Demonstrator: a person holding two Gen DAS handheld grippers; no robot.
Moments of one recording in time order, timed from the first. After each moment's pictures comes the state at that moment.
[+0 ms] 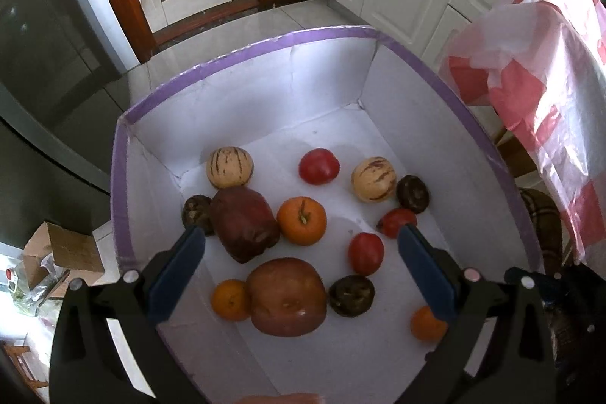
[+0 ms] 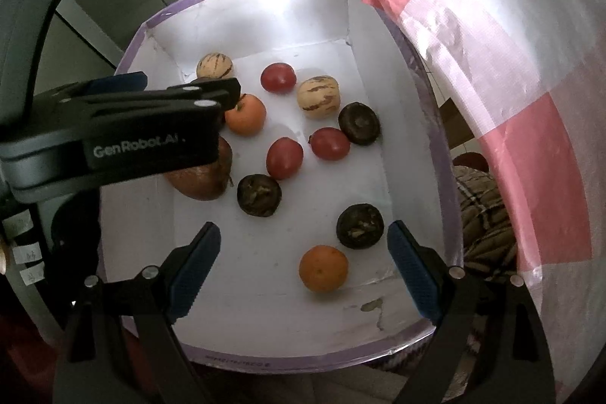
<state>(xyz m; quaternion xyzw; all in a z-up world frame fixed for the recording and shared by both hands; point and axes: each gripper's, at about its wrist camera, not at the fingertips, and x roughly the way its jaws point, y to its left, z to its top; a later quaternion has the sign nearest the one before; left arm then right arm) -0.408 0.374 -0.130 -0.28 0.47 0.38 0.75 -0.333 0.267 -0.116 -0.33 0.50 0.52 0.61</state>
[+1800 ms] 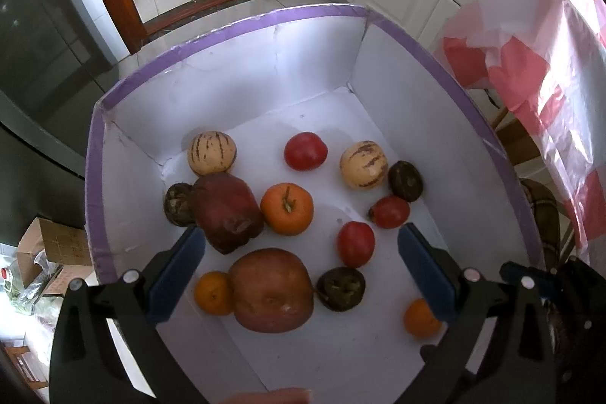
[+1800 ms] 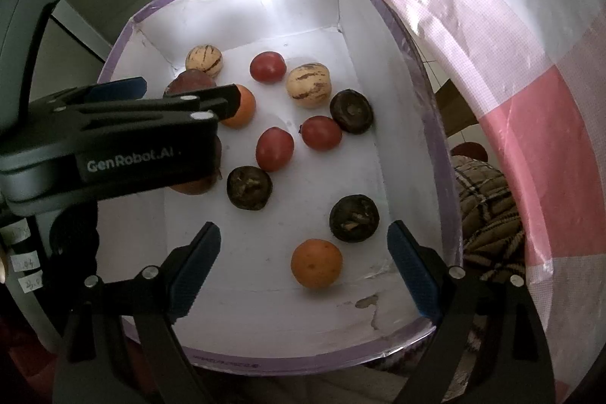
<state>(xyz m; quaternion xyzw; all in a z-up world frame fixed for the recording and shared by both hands) -0.399 0.372 -0.137 -0.29 0.48 0.36 0.74 -0.331 0.258 -0.123 -0.33 0.51 0.52 0.60</state>
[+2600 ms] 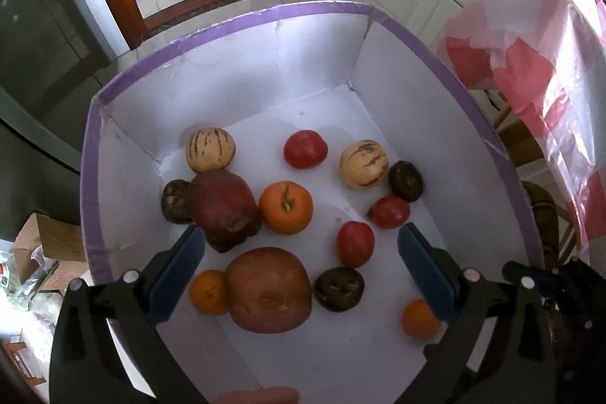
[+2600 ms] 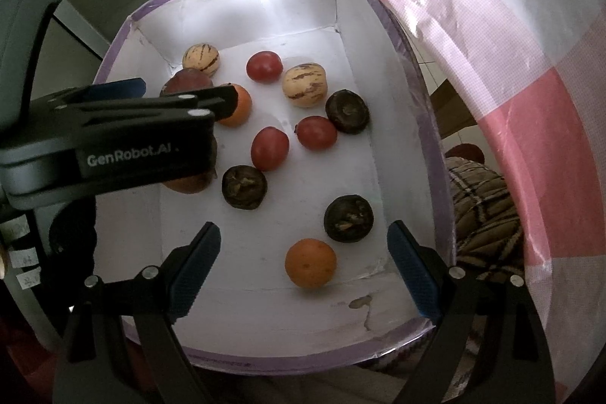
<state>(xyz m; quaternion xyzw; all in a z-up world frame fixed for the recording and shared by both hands) -0.399 0.380 -0.140 -0.29 0.48 0.36 0.74 -0.328 0.255 -0.123 -0.34 0.51 0.51 0.60</state>
